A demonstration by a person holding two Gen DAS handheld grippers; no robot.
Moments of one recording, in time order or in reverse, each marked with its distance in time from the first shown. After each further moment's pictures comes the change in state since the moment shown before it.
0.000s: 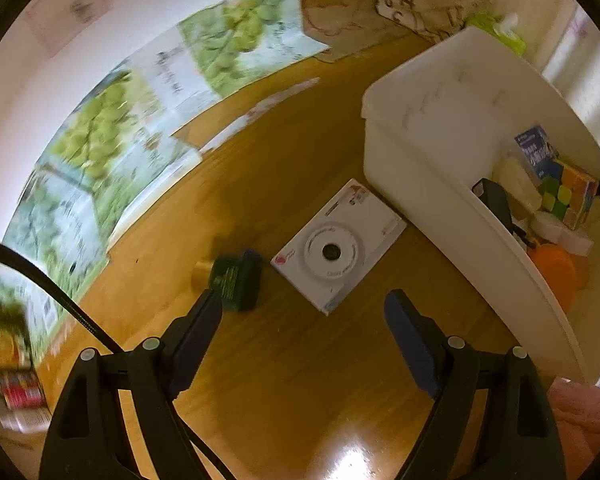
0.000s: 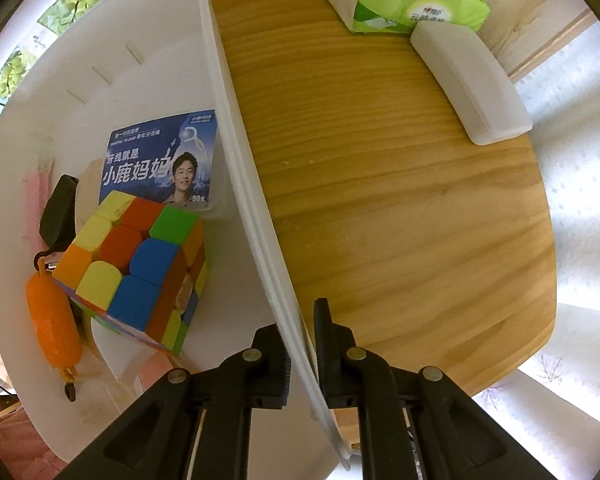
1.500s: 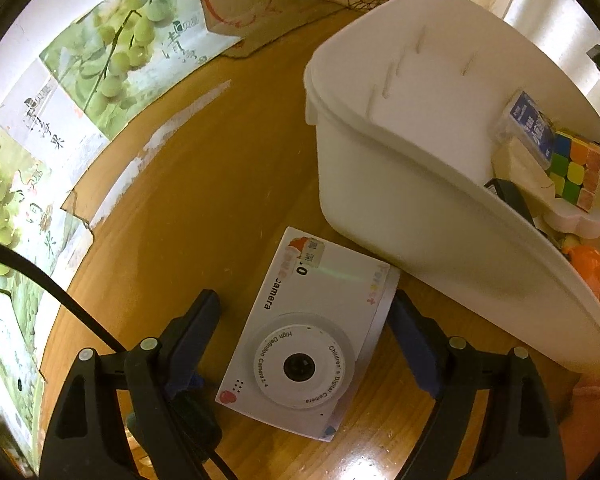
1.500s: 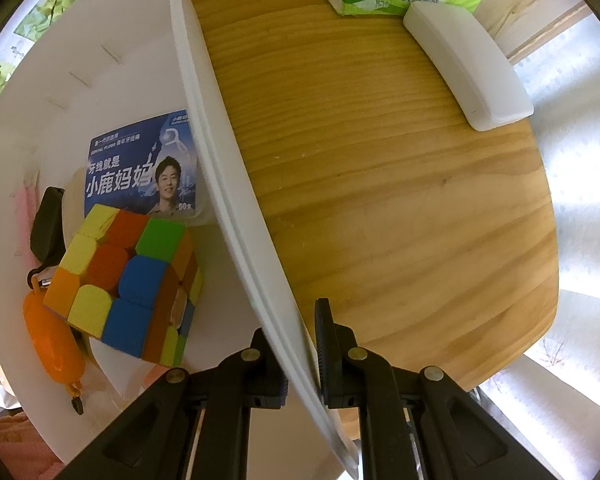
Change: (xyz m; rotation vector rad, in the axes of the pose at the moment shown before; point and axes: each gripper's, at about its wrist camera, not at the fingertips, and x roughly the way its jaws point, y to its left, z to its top) left arm 0.082 -0.027 0.052 0.211 -0.046 -0.175; right arm 0.008 -0.008 0.024 0.087 0.064 -0.004
